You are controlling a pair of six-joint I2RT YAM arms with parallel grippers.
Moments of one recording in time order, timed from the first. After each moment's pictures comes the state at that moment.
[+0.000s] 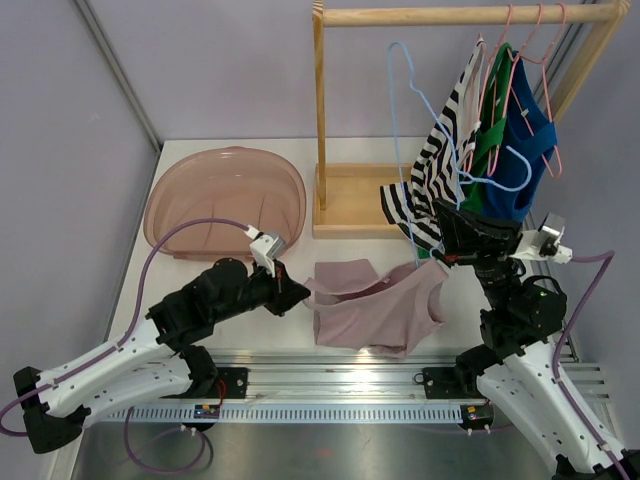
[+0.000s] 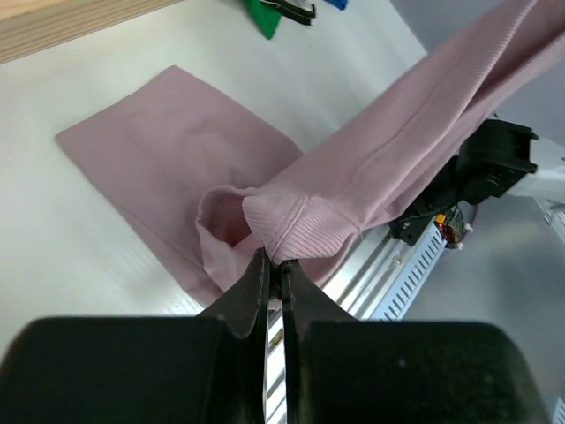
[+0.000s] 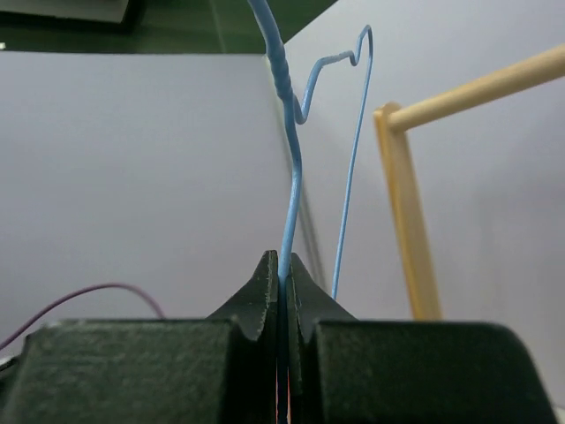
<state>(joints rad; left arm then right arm) -0.97 0.70 0.69 -0.35 0.05 -0.53 0.42 0.54 0.57 0.79 -0.23 0.56</state>
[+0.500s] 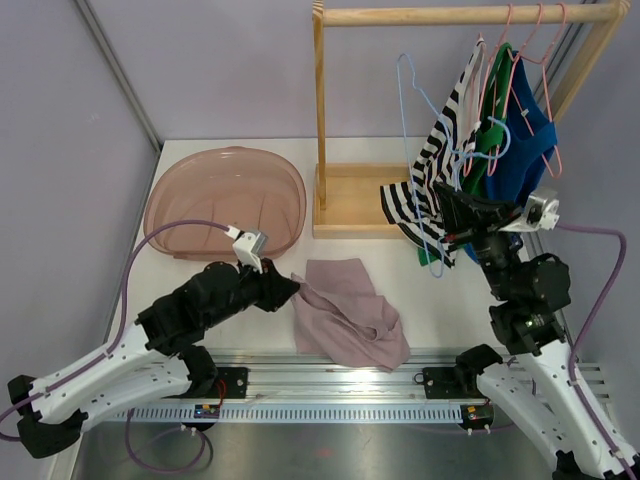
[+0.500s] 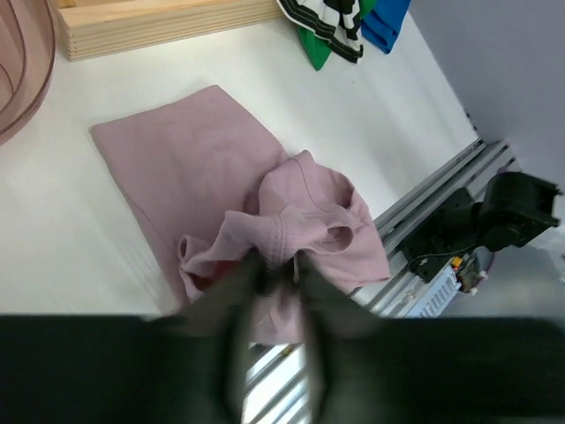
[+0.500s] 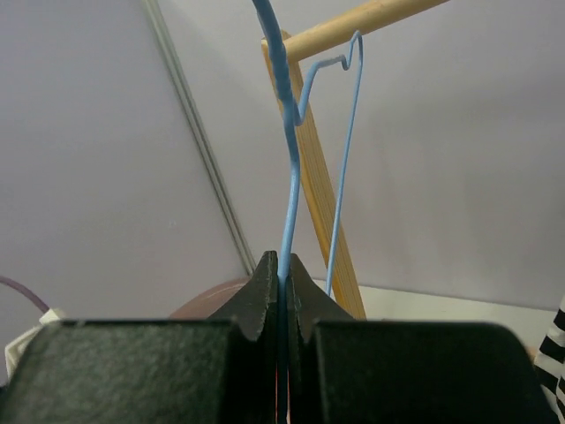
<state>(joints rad) -0.97 0.64 0.70 -0.43 -0.12 -0.61 0.42 0.55 0.70 0.38 -0.08 0.38</state>
